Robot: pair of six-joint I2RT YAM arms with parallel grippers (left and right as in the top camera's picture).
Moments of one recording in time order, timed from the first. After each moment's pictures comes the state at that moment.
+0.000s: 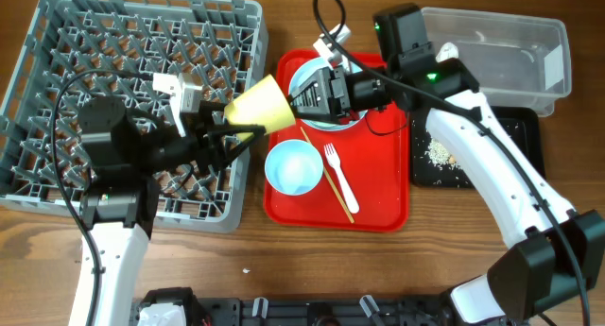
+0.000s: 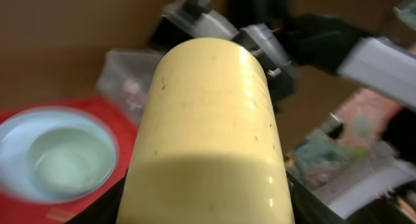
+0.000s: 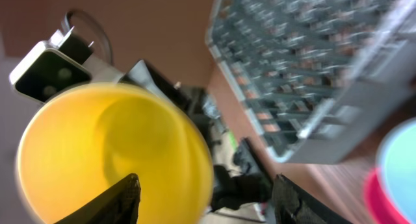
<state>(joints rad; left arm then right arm) 0.05 1.06 0.78 -0.02 1.20 -0.31 0.37 1.67 1.47 -0.68 -1.14 0.52</state>
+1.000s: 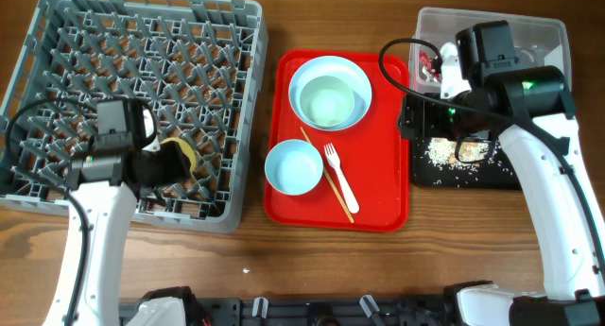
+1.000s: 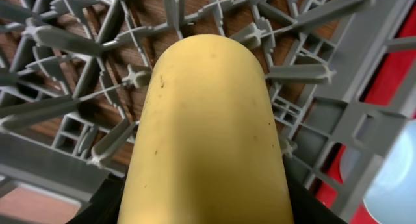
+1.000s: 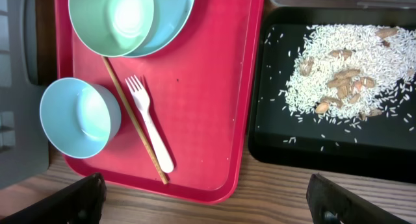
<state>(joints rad) 0.10 1.25 0.97 -0.97 0.05 -0.25 0.16 1.48 1.51 -1.30 -0.13 0.17</state>
